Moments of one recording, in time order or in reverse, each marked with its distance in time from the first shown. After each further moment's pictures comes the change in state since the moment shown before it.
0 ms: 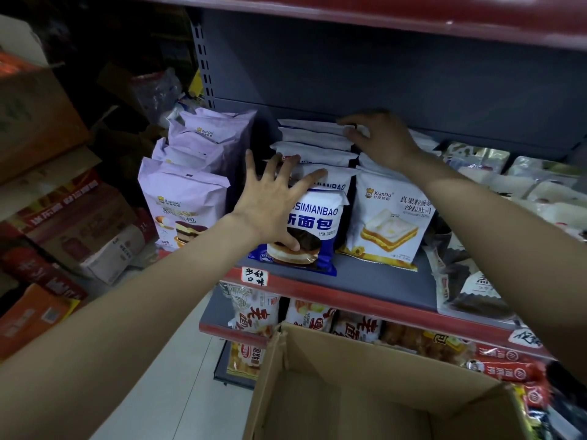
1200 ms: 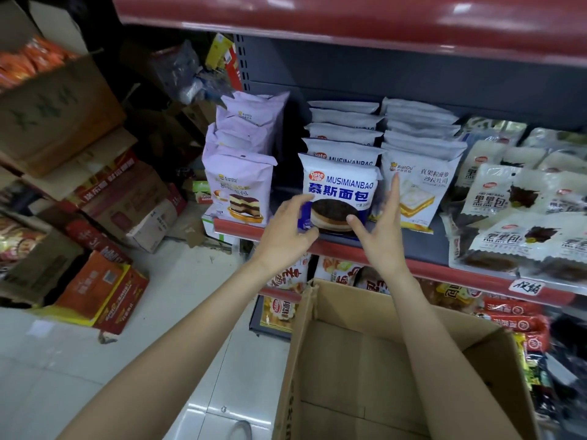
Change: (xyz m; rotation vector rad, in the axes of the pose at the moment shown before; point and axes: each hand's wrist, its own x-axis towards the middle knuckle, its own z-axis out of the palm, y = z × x) left_hand -0.115 0.012 -0.009 -1.202 -0.001 -0.319; right_hand -0.176 -0.129 0.060 0.658 0.221 0.516
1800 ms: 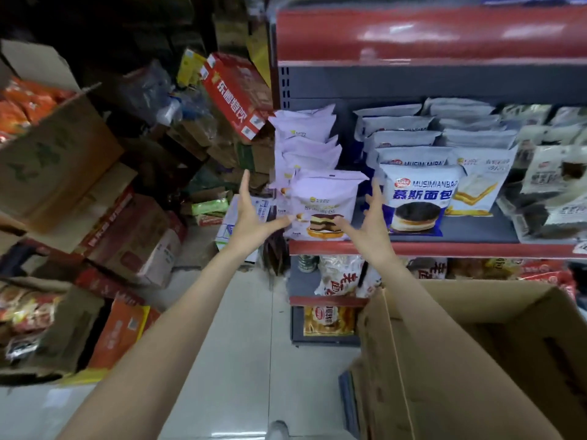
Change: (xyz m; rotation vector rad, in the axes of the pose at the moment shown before) left_hand 0.054 -0.150 -0.180 -0.290 -0.041 -0.055; right_hand -0.002 -0.085 0.170 0.020 0.032 0.202
